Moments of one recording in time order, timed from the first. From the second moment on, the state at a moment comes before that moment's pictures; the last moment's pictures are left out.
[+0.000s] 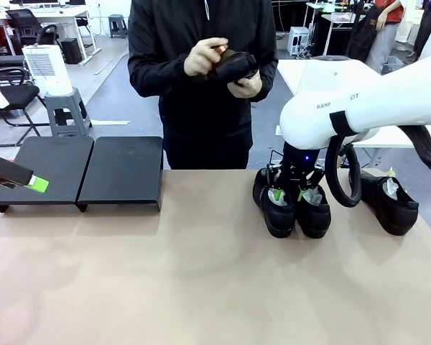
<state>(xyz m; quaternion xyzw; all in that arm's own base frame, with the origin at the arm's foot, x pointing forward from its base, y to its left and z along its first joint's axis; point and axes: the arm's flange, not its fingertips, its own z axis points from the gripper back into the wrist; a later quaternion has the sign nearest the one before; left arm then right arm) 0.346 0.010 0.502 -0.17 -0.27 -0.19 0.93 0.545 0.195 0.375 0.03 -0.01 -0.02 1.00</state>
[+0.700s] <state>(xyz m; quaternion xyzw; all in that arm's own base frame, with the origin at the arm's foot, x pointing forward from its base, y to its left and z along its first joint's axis) 0.346 0.010 0.502 -0.17 -0.27 -0.19 0.93 0.554 0.198 0.349 0.03 -0.02 -0.02 1.00</state>
